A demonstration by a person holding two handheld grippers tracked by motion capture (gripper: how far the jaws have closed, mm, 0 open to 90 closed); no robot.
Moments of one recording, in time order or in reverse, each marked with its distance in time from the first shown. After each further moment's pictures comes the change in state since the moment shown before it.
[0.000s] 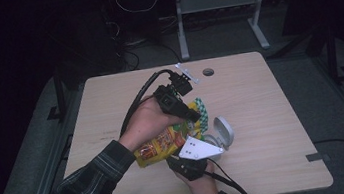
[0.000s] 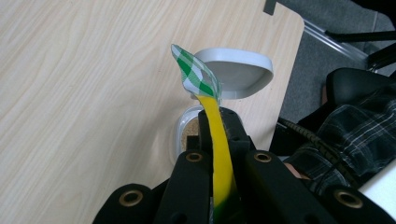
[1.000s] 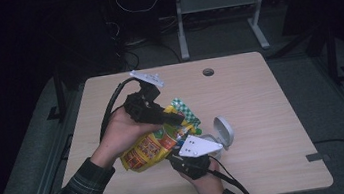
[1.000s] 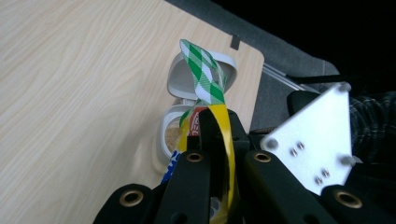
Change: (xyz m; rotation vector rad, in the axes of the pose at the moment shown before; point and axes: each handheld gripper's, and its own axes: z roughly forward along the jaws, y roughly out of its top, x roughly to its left) left arm 0.008 -0.055 -0.039 -0.232 -0.115 -0.011; right arm -0.006 0.004 -0.005 0.123 0.011 -0.014
